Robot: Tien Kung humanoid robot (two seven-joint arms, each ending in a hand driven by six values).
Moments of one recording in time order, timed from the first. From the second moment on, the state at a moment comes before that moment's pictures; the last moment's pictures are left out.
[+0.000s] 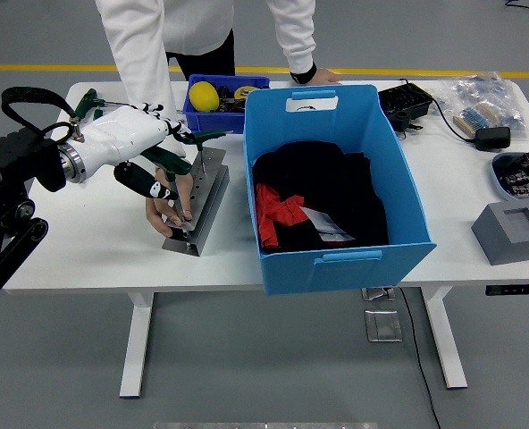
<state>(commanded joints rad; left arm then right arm) -0.60 0.45 -1.02 -1.33 2.27 -0.27 -0.14 0.14 -0.20 0.86 0.18 -1.04 -0.09 -0.18</state>
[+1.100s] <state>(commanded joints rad) -0.68 0.43 -0.92 -1.20 2.25 -0.24 -0.12 0.14 -0.20 0.85 0.18 -1.03 -0.09 -0.18</state>
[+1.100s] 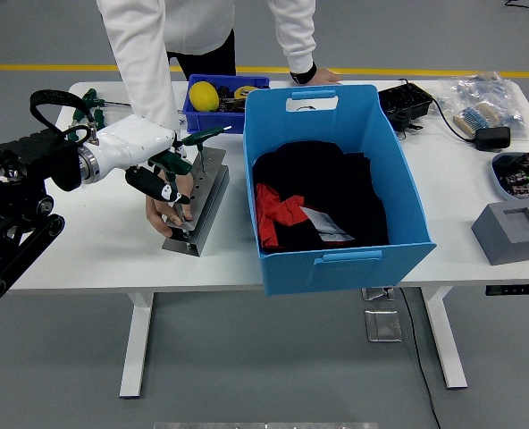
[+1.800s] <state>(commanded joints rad) -0.70 0.42 -0.88 -1.17 2.23 -0.20 -0.13 0.14 -0.20 0.85 0.18 -1.03 -0.09 -0.18</state>
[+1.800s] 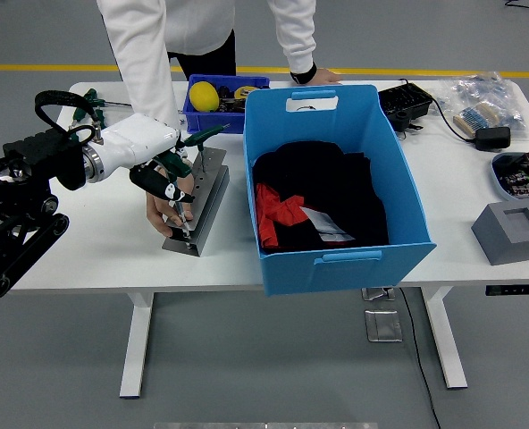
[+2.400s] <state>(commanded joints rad) -0.70 0.42 -0.87 -1.13 2.16 -0.12 -0.13 0.14 -0.20 0.85 0.18 -1.03 -0.09 -0.18</state>
